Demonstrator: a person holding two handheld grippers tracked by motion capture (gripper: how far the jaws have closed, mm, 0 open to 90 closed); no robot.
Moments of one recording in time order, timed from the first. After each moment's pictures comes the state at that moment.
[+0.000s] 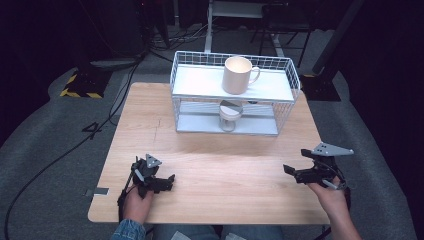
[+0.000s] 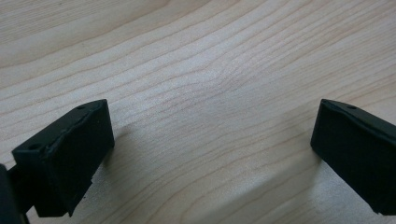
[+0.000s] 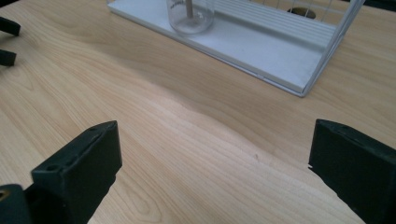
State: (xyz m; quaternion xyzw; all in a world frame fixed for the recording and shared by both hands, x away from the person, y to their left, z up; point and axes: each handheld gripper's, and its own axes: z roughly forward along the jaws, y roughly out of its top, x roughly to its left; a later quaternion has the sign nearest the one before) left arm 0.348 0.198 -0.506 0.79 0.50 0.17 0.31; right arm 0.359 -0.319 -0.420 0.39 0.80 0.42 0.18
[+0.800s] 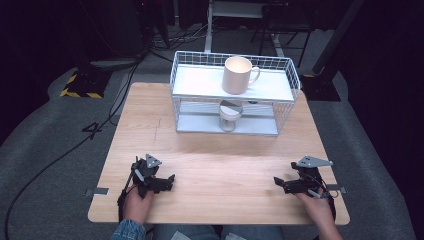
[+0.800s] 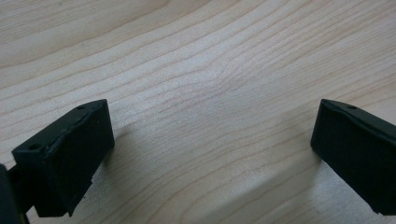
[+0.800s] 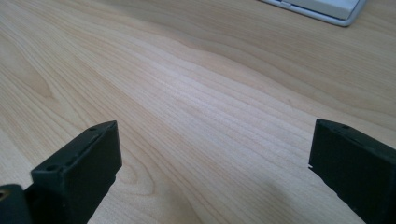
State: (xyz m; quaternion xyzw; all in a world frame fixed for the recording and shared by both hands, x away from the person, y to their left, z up) left arm 0.348 0.198 -0.506 0.79 0.50 0.17 0.31; right arm 0.358 -0.307 -0.485 0.41 0.81 0.39 0.15
